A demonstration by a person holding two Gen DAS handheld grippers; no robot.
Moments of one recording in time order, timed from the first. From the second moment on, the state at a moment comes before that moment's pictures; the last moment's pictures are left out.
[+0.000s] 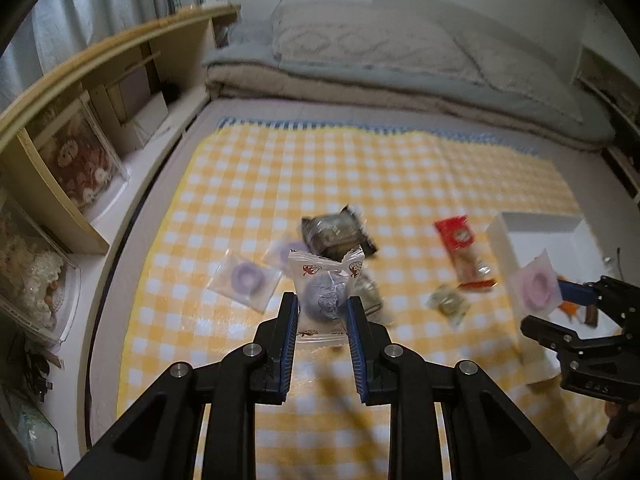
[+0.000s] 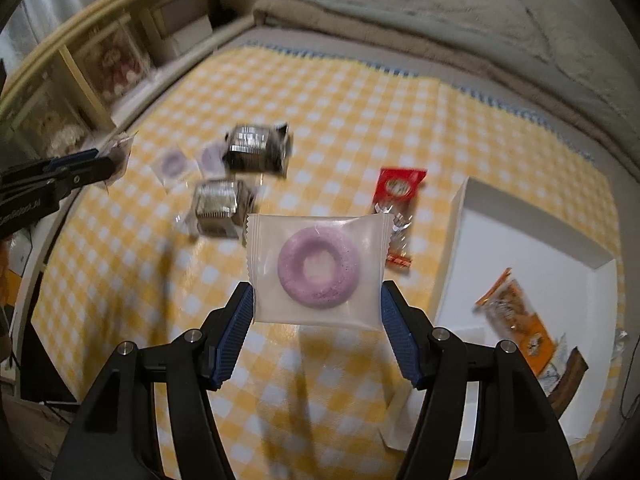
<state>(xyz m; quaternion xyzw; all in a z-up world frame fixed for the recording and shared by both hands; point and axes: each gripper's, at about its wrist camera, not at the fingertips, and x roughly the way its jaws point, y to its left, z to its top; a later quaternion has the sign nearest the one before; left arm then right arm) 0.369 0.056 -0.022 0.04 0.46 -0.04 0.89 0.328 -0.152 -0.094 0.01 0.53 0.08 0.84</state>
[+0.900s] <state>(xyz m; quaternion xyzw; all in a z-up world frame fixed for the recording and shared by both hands) 0.330 -0.093 0.017 0.02 0.40 -0.20 0.90 0.264 -0.298 -0.030 0.09 0.44 -0.04 0.89</state>
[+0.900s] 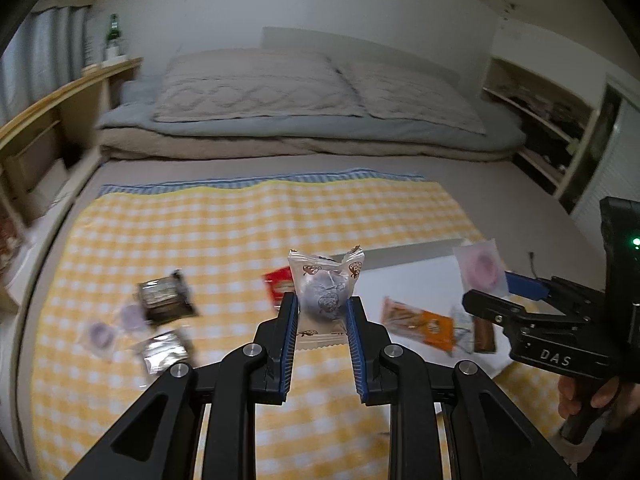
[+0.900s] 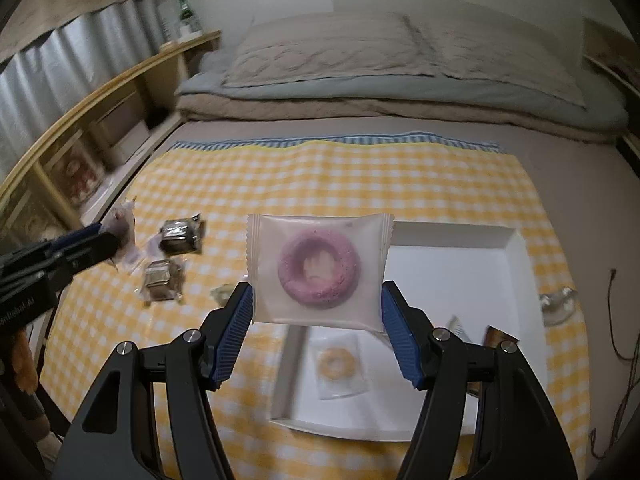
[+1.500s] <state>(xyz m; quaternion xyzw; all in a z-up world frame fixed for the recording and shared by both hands) 0.355 -0.232 -0.037 0.04 0.47 -0.32 0.82 0.214 -0.403 -0.053 0.18 0.48 -0.14 0.85</state>
